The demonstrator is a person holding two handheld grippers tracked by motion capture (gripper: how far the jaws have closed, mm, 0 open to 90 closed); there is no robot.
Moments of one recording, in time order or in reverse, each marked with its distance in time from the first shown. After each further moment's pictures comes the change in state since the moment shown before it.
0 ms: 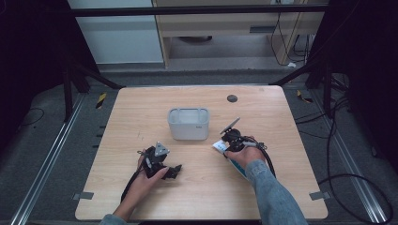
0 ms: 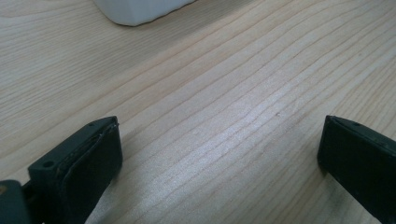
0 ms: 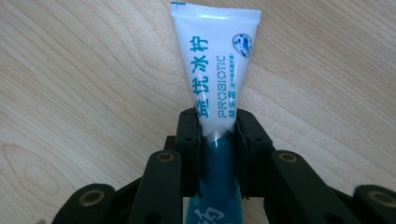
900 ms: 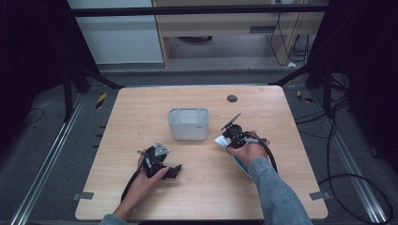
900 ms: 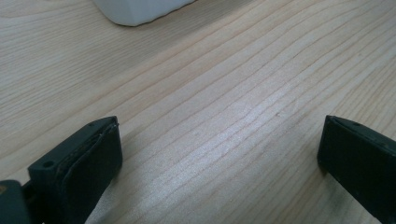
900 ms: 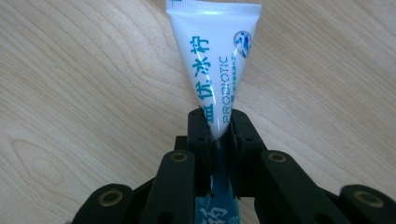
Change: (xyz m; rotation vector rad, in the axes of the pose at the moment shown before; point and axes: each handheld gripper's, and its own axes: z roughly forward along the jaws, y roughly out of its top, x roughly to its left) left arm 0.000 0.000 0.000 0.000 -0.001 0.001; right arm -0.003 0.008 -0.024 -0.009 -0.044 -0.036
